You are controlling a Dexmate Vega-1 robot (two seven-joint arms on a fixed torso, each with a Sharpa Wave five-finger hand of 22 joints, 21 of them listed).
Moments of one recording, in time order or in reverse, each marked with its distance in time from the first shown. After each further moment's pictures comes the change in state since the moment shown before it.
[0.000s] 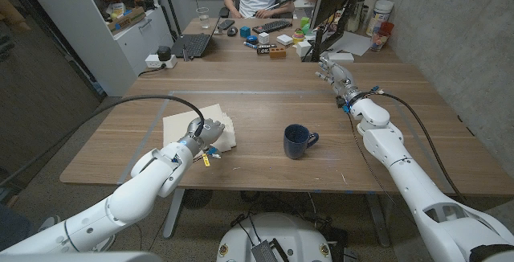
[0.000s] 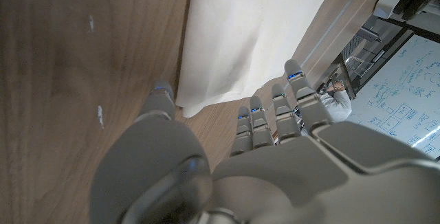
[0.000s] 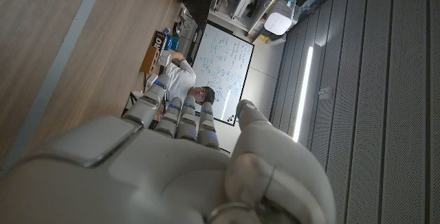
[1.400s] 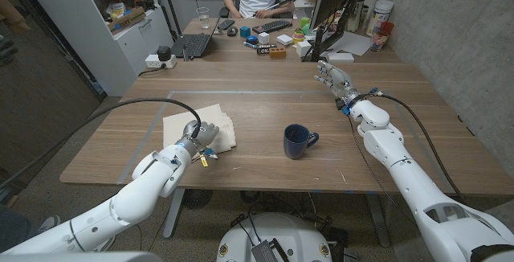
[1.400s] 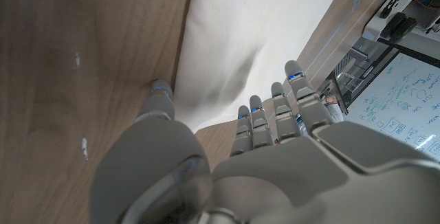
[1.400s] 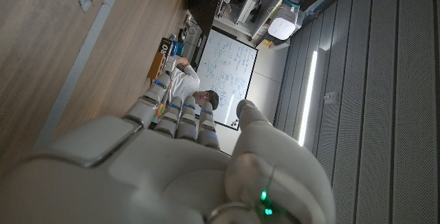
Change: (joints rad) left arm -0.019 0.001 0.023 0.053 0.005 0.049 -0.004; left_hand 0.011 0.011 -0.006 -0.006 0.000 0.013 -0.012 0.008 0.000 0.019 -0.019 0.007 0.022 0.009 -0.009 0.000 0.005 0.000 0.000 -0.018 0.000; right arm -0.002 -0.005 -0.005 0.011 0.000 -0.016 0.015; right_hand 0.000 0.000 -0.004 -0.004 0.000 0.000 0.000 0.000 0.000 0.000 0.000 0.000 0.000 0.005 0.005 0.000 0.000 0.000 0.000 0.000 0.000
